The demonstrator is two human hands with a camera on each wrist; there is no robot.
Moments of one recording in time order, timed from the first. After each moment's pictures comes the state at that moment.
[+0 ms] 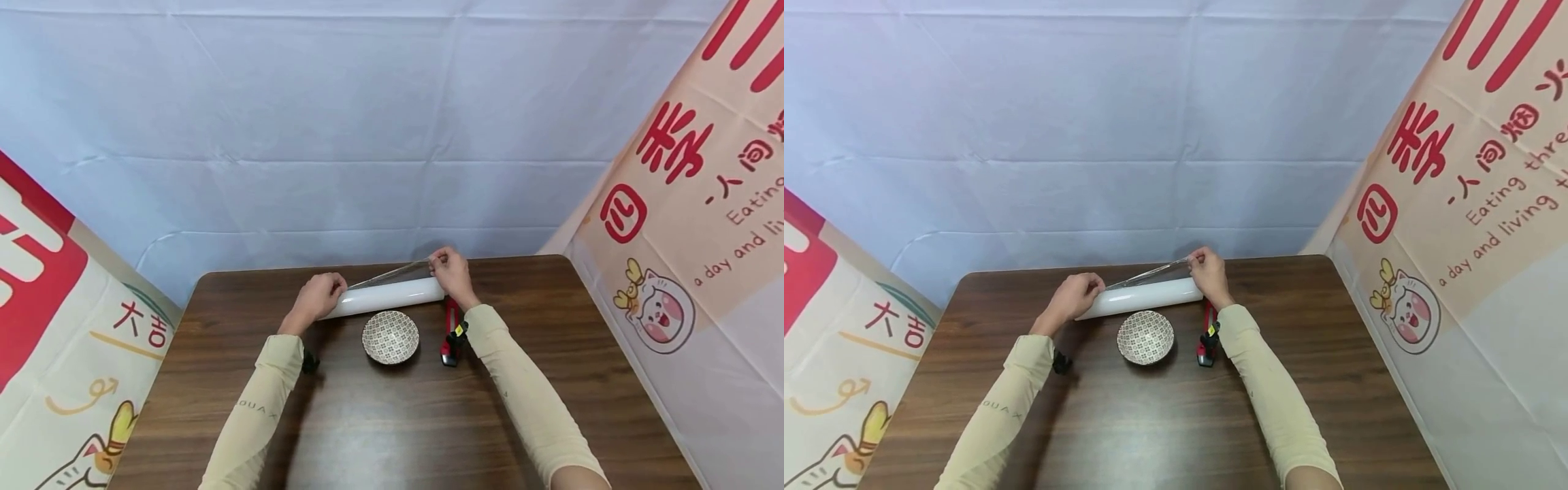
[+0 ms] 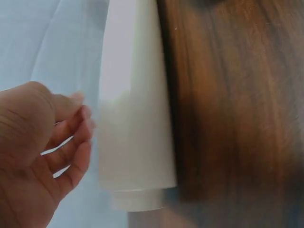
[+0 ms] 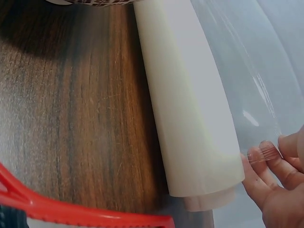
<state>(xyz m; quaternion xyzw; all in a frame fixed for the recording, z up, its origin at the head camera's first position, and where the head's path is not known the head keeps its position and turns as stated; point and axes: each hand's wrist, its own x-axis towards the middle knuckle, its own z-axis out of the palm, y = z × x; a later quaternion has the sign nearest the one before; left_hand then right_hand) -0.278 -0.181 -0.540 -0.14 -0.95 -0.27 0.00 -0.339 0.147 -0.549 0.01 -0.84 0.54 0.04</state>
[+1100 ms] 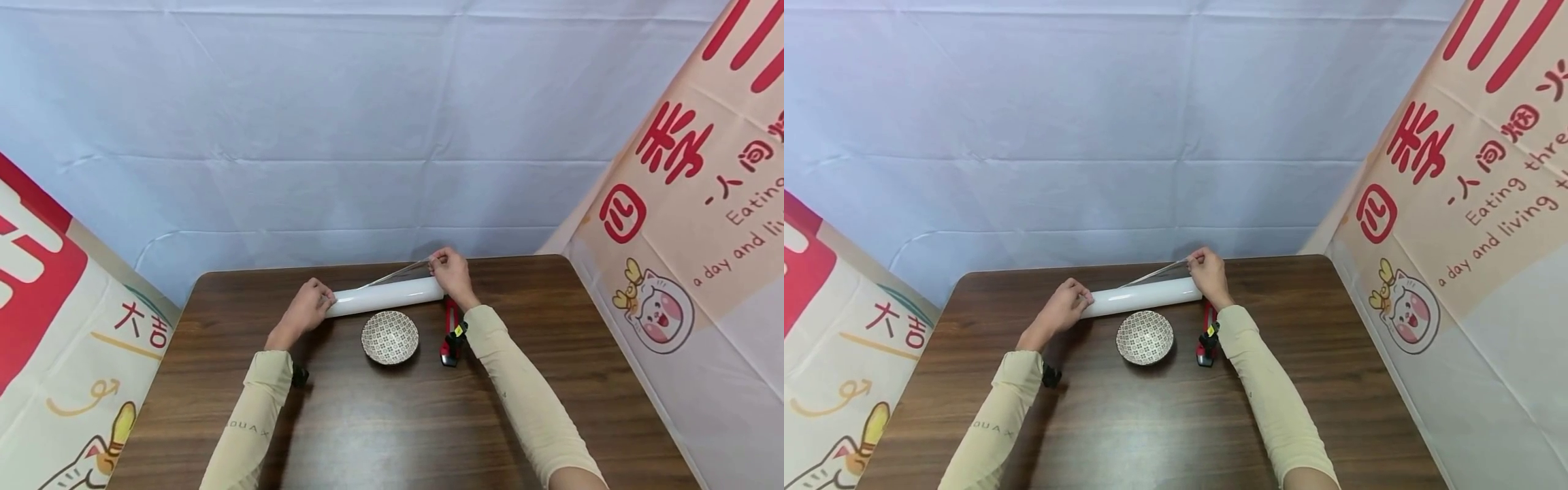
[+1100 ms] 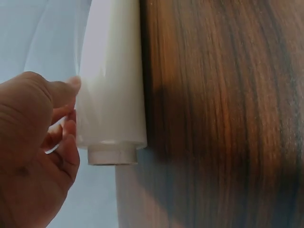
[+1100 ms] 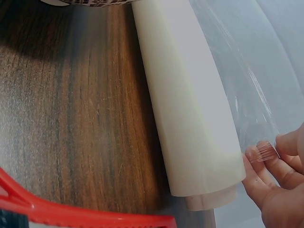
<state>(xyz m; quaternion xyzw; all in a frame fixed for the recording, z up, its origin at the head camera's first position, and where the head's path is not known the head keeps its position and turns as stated) -0.256 -0.202 -0.558 -0.14 -0.96 -0.26 0.01 -0.340 0.146 -0.548 0.00 -0.84 0.53 0.04</state>
